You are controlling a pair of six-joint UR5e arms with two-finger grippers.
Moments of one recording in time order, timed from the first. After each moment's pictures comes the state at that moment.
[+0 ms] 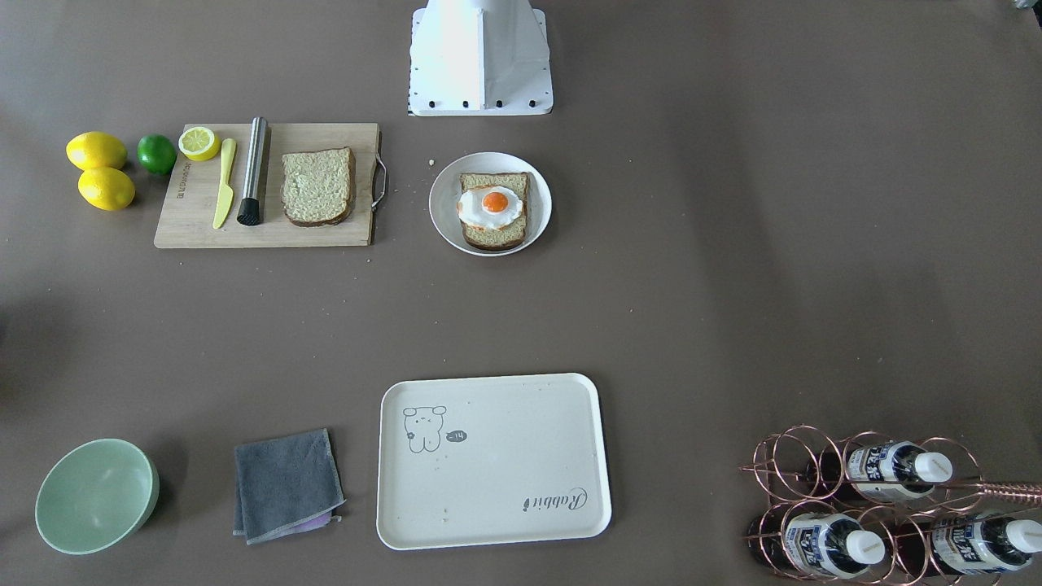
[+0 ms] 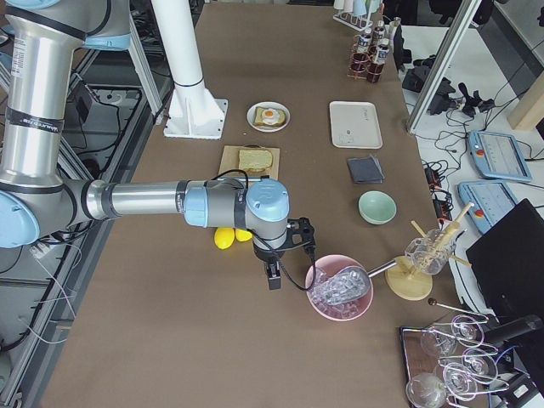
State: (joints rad) left arm -1.68 -1.24 -1.88 -1.57 -2.36 0.14; right arm 1.60 -1.81 1.89 -1.65 2.31 -0.24
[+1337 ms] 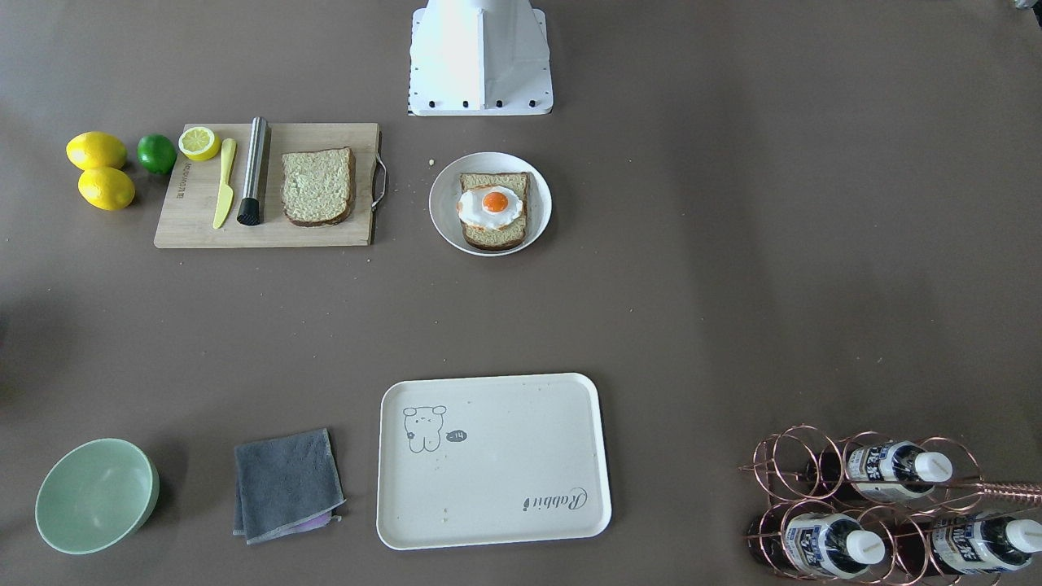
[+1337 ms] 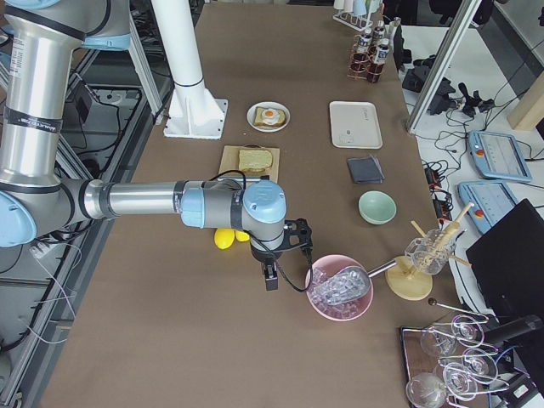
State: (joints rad) left arm -1.59 -1.25 -1.91 -1.56 -2.29 0.24; right arm 1.60 -1.82 1.90 -1.65 2.32 -0.24
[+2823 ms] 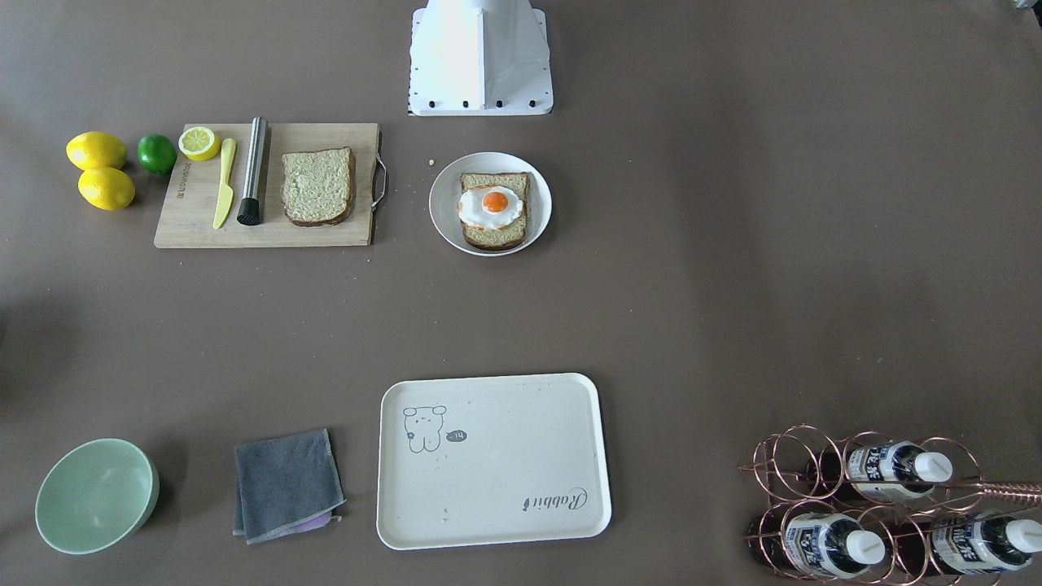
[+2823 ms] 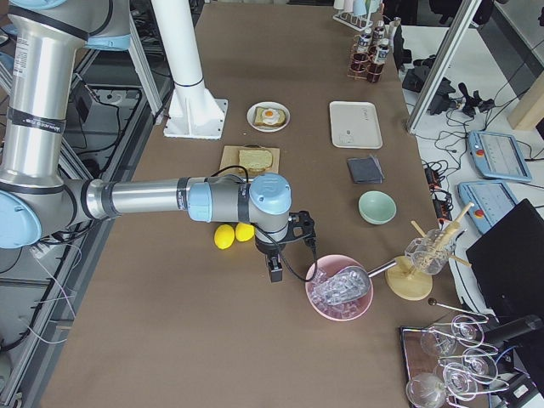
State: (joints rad) left arm -1.59 -1.25 -1.91 -1.57 -2.29 0.24; right arm 1.56 -1.81 1.91 -1.65 2.33 -0.23
